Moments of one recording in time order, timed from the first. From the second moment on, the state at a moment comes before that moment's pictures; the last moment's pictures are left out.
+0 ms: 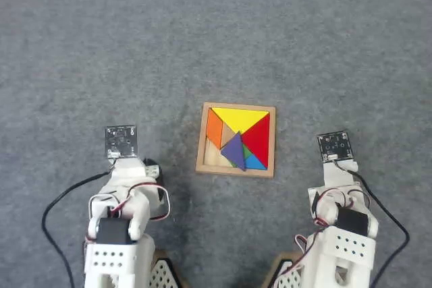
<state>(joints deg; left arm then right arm) -4.3 -96.8 97.3 62.7 11.3 13.2 -76.8 91.2 56.7 23.3</state>
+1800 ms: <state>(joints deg) -4.2 -103.1 97.2 72.0 11.3 -26.3 3.2 25.0 61.1 2.1</state>
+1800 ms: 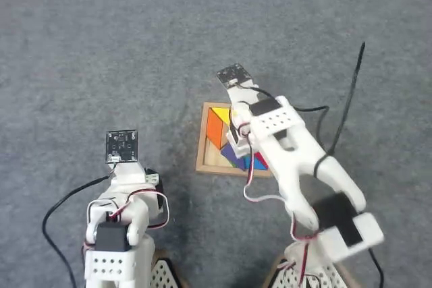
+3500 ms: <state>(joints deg) -4.2 -103.1 97.2 72.0 11.3 -40.9 9.0 20.2 56.8 1.4</state>
